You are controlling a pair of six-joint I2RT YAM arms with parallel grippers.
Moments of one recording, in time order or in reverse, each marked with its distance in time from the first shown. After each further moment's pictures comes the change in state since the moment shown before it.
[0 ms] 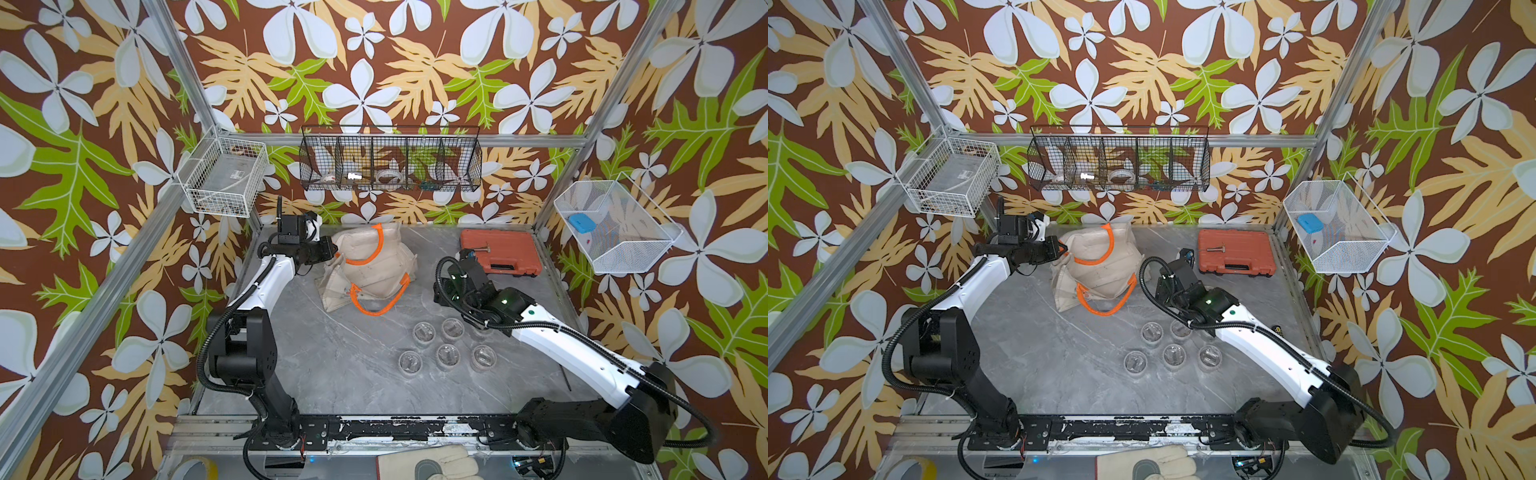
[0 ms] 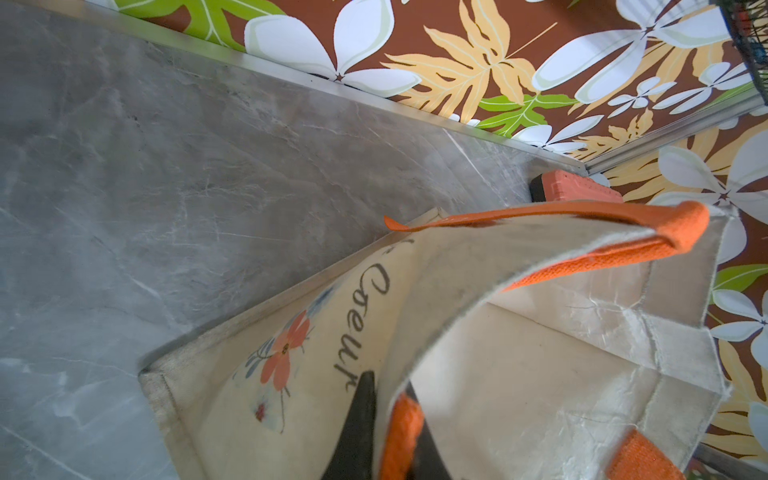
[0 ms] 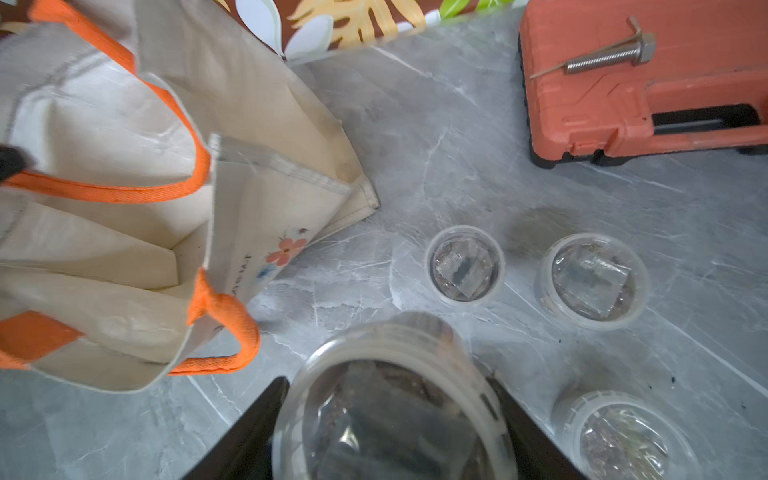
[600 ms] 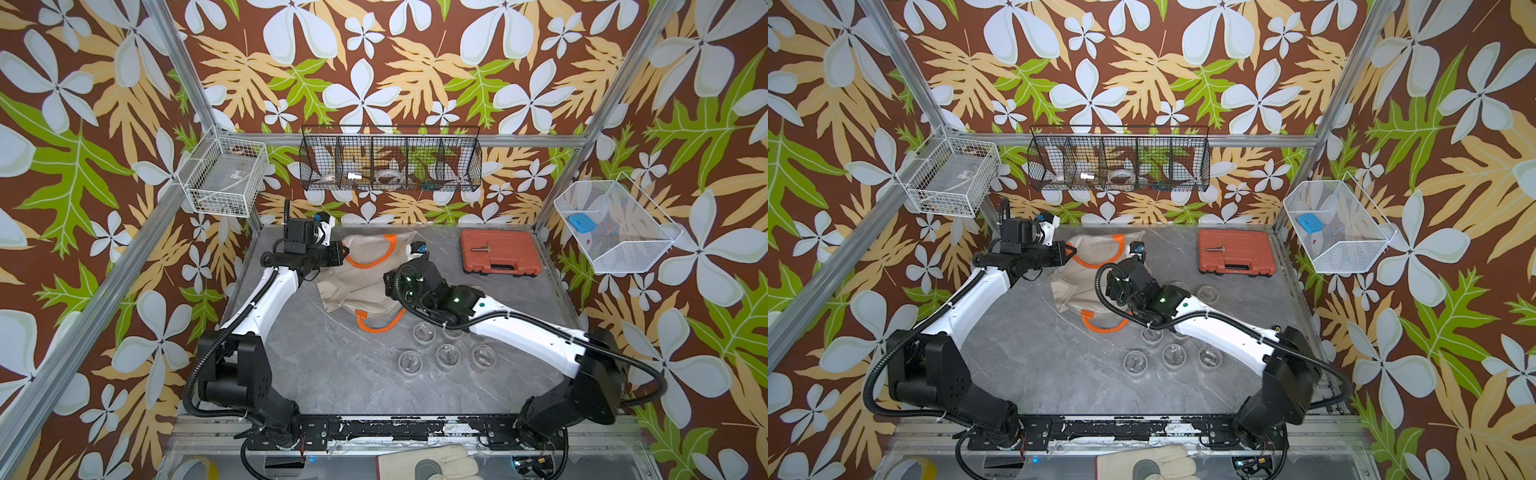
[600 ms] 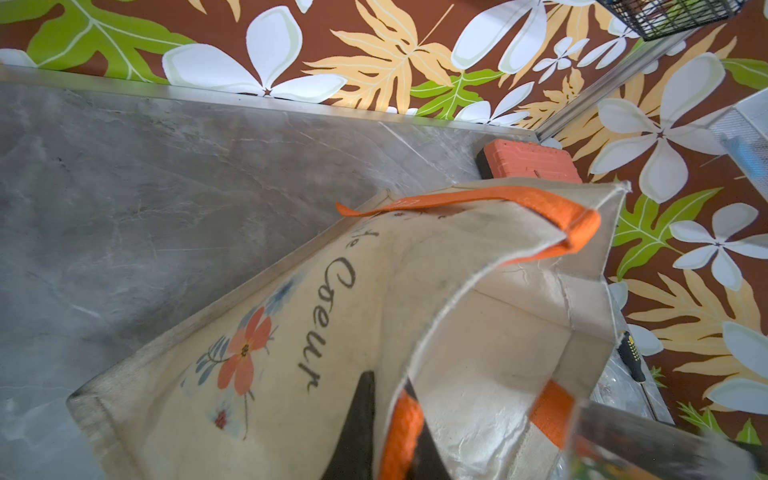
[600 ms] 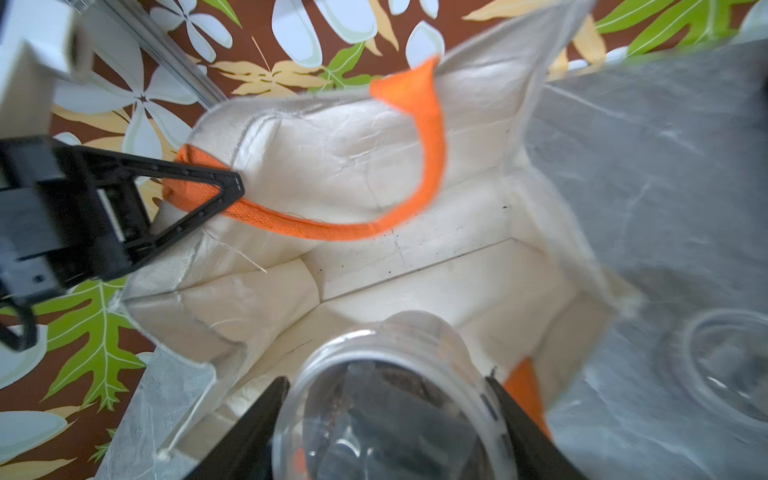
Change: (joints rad) left arm -0.096 -0.158 -0.094 0.033 -0.004 0.052; right arm 0.228 0.128 0.119 0.244 0.087 0.048
